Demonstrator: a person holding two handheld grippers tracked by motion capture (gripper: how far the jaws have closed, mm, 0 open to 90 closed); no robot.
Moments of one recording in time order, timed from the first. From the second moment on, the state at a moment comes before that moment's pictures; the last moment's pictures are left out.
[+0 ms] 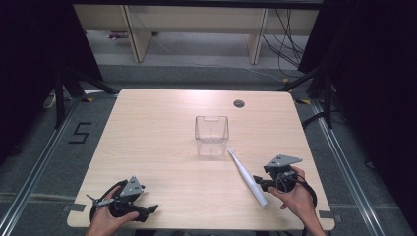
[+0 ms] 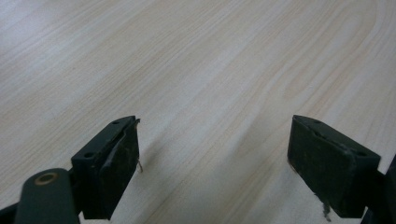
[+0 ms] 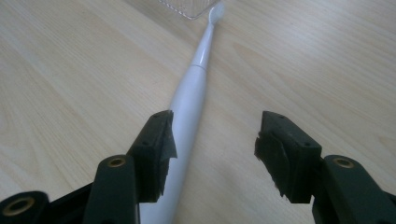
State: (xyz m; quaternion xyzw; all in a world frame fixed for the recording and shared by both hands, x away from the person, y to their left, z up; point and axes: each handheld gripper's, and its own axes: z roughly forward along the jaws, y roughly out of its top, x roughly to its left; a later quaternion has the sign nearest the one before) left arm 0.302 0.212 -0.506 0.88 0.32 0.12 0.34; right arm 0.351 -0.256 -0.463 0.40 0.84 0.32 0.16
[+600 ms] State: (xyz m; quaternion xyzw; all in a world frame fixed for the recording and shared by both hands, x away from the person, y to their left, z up) left arm 0.302 0.212 -0.507 0.88 0.32 0.12 0.34; right arm 0.375 -0.221 -0.467 0.38 0.88 0.27 0.12
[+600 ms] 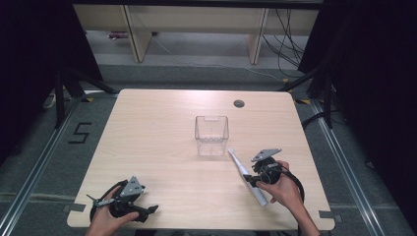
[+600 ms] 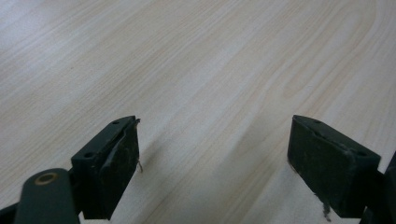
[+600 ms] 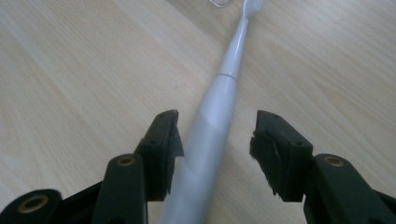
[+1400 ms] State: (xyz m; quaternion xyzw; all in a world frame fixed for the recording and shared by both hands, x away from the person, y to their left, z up) left arm 0.303 0.212 -0.507 0.88 0.32 0.12 0.34; right arm 0.397 -0.201 -0.479 0.37 0.90 0.20 0.10
